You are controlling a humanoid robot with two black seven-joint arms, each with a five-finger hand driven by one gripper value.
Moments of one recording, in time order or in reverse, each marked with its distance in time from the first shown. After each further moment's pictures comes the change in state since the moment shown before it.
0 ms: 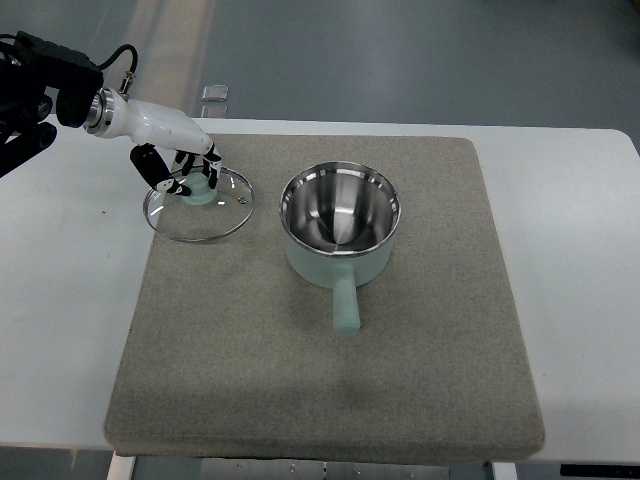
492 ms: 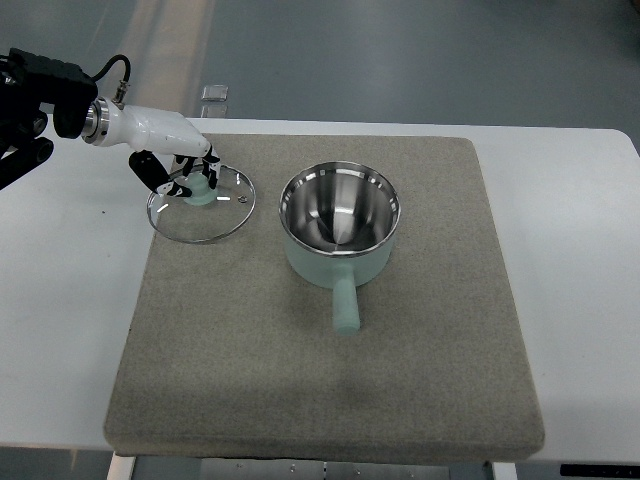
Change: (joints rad) left arm 0.043 0.010 -0.003 0.001 -0.001 0.084 0.000; right arm 0.000 0.000 0.000 0.000 0.000 -0.001 0.000
